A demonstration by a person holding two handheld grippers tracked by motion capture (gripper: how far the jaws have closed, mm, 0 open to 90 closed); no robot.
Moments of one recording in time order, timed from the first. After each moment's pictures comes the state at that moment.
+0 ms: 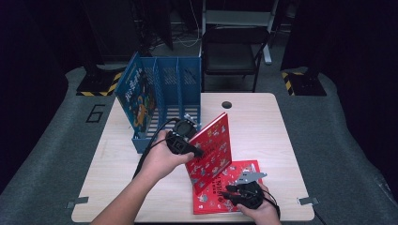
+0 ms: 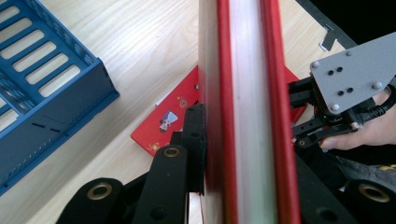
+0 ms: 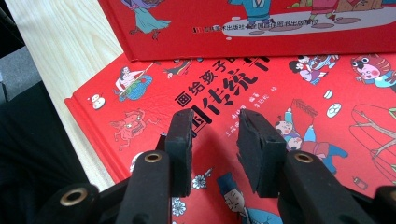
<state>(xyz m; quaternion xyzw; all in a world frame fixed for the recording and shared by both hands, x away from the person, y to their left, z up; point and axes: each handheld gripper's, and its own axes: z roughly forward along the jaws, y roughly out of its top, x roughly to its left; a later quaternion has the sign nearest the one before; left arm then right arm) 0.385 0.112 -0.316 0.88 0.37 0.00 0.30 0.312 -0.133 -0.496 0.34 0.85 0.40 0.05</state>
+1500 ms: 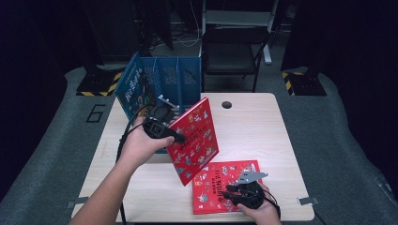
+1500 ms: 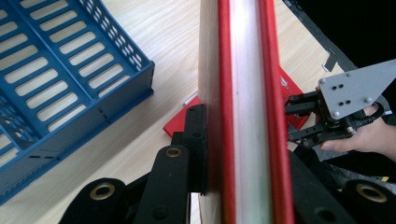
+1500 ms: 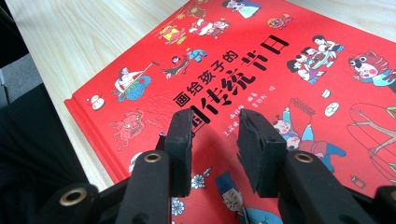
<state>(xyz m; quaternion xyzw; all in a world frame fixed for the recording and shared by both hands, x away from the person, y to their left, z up) 0.403 0.164 -0.279 0.86 0.41 0.00 0.31 0.313 -0.135 -0.497 0.34 0.85 0.40 0.05</state>
